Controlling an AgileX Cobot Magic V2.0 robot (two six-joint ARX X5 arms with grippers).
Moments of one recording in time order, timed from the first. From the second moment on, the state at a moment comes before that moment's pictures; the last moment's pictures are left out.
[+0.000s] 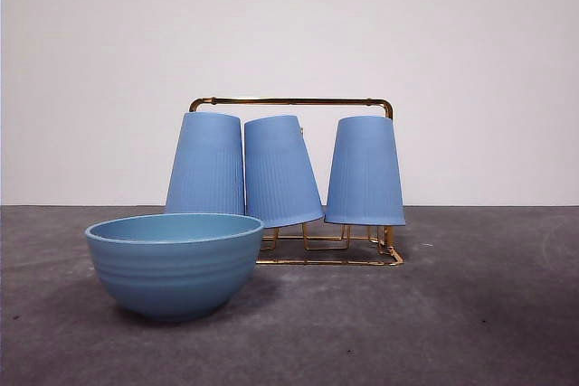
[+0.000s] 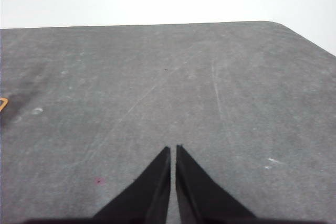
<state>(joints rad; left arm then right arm) 0.06 0.00 0.03 -0.16 0.11 -0.10 -0.10 0.00 0.02 -0.16 0.01 0.06</state>
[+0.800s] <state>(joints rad) -0.08 0.35 0.34 -0.26 0.16 -0.33 -0.02 0.10 0.36 -0.35 -0.28 0.41</state>
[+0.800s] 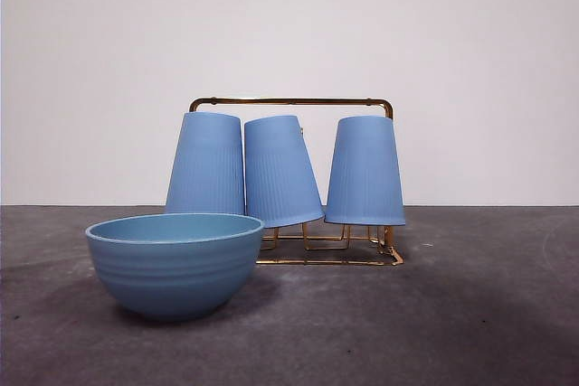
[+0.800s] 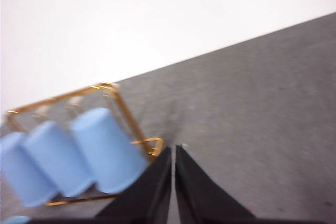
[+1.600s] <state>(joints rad) -0.21 0.82 0.86 -0.60 0.58 -0.07 -0.02 0.57 0.76 -0.70 -0.76 0.04</state>
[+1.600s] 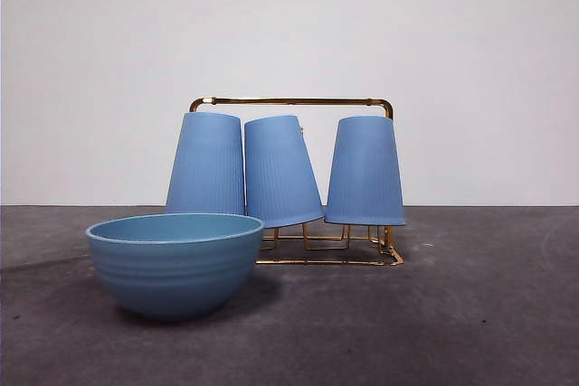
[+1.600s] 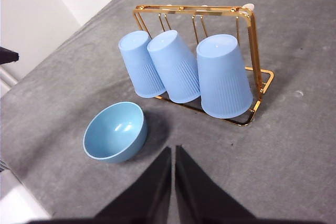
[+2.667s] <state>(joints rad) -0.22 0.74 0.86 -0.70 0.58 -0.05 0.20 0.83 0.96 -0.83 -0.63 0.05</state>
